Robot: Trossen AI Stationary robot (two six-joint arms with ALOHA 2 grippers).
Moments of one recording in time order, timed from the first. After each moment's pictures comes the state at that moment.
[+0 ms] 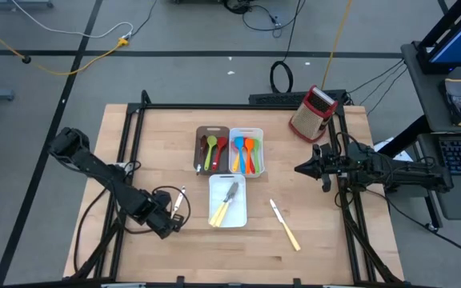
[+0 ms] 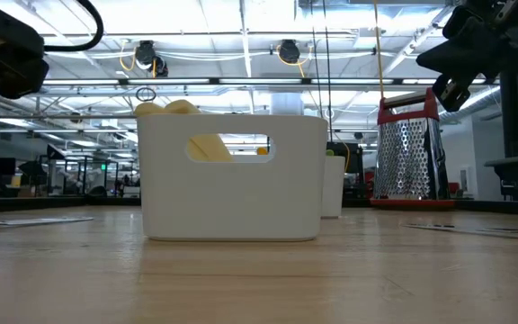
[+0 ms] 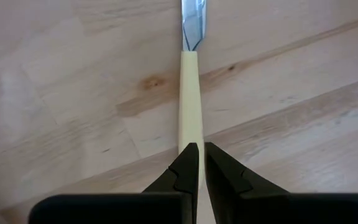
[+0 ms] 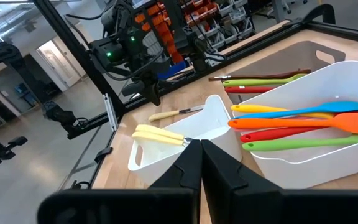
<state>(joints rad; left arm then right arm) -0.65 1.44 0.86 -0.83 0.00 -1.91 -0.12 0.28 0.25 -0.10 -0.21 0.46</state>
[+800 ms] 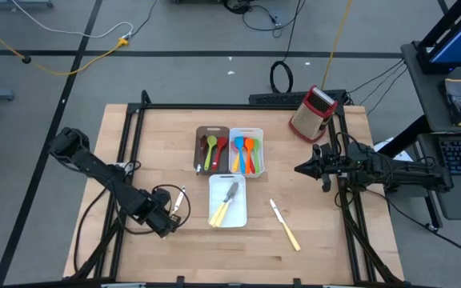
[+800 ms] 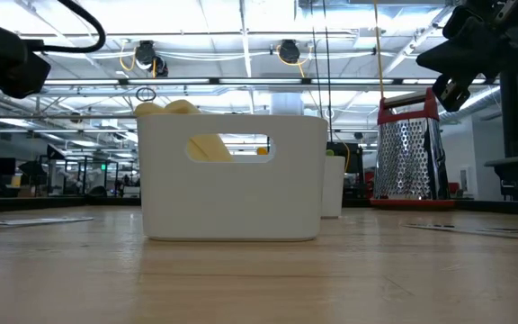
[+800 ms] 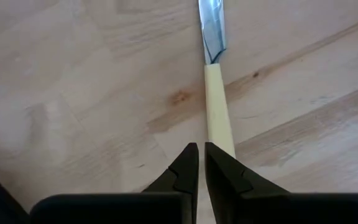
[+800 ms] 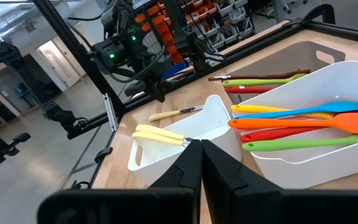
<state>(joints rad) -0.65 1.44 0.86 -0.91 -0.01 -1.79 -0.12 0.28 0.25 -0.10 -0.21 0.46</state>
